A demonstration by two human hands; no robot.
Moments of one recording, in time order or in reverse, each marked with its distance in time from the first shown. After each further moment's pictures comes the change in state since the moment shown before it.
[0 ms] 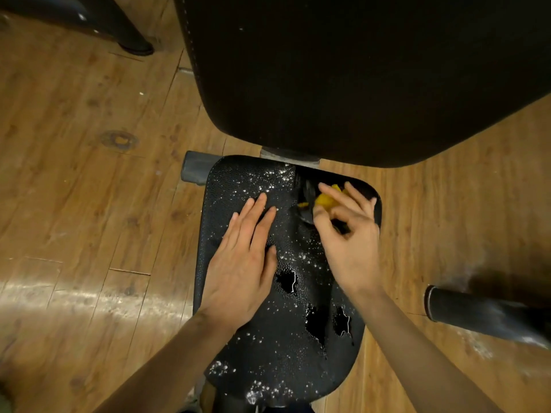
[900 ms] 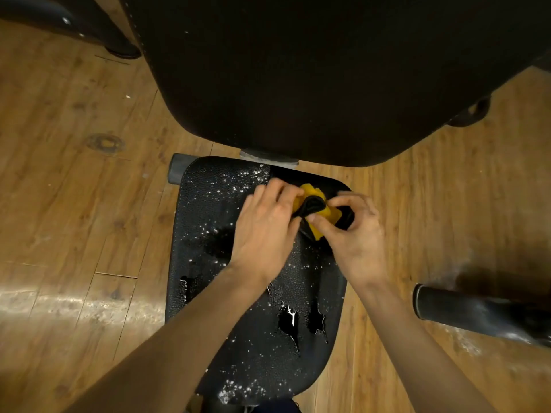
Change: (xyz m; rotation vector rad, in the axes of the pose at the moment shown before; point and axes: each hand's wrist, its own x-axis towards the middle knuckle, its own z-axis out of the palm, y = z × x) left_hand 0.065 0.064 -0.004 -0.047 0.050 0.007; right_hand 0.006 0.004 -0.047 -0.121 -0.003 0.198
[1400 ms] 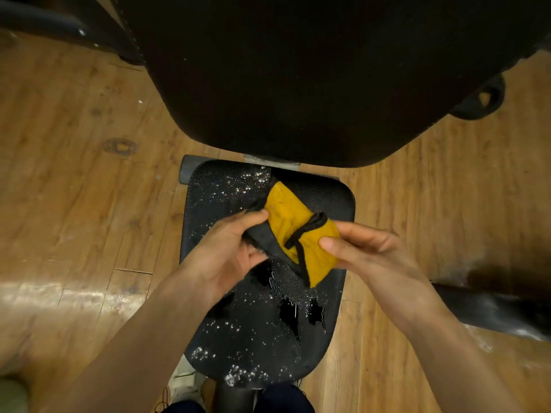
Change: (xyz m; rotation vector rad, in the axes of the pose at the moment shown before) left_hand -0.022 0.004 -0.064 -1.652 -0.216 -1.011; right_hand -0.033 -0.028 -0.063 0.697 -0.519 0.274
